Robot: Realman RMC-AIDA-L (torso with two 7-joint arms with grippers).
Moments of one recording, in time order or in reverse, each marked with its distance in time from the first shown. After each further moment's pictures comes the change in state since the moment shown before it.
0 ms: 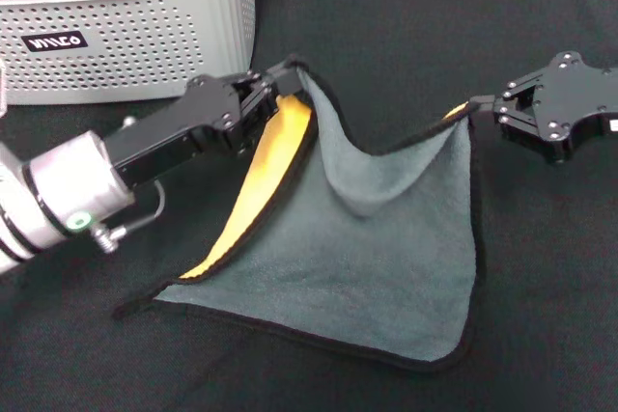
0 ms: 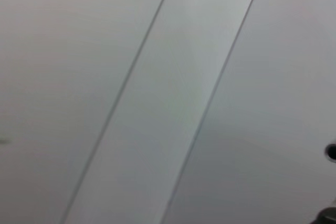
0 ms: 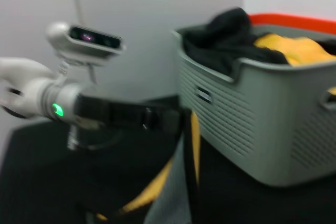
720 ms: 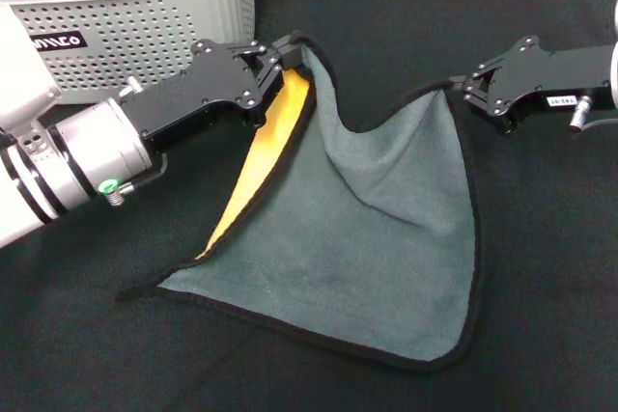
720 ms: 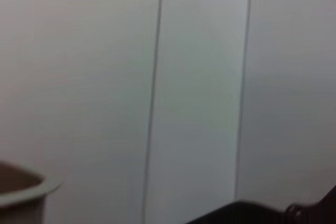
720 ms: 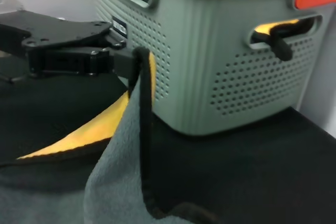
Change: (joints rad) left arm -0.078 -0.006 -0.006 -0.011 -0.011 -0.210 0.305; right arm 0.103 0.002 -0.158 0.152 -0.096 0.376 -0.022
